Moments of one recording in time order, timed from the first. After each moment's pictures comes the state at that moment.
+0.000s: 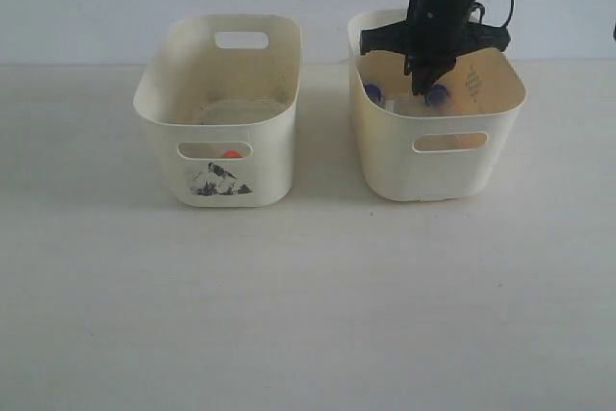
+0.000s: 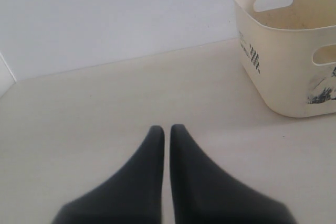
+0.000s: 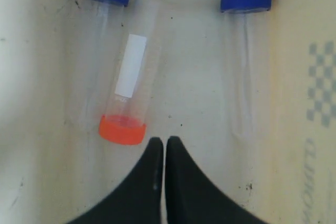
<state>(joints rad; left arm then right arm) -0.04 0.00 0.00 0.21 0.27 -0.02 0.20 2.35 -2.18 -0.04 1.22 0.26</state>
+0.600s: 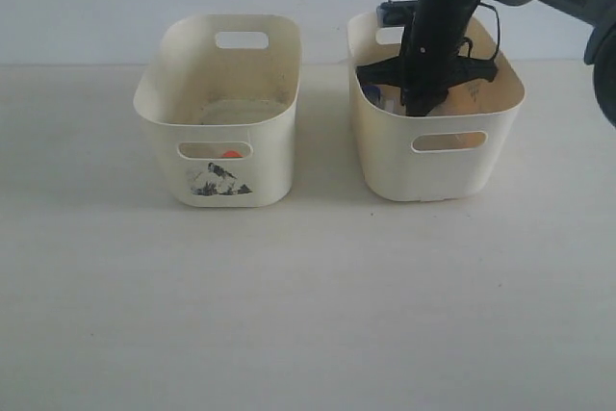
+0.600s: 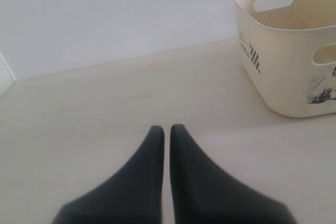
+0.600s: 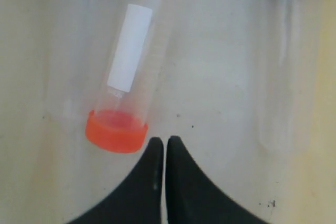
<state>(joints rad) -0.04 0.00 0.00 0.21 0.27 -0.02 0.19 2.42 -2.18 0.02 1.22 0.19</state>
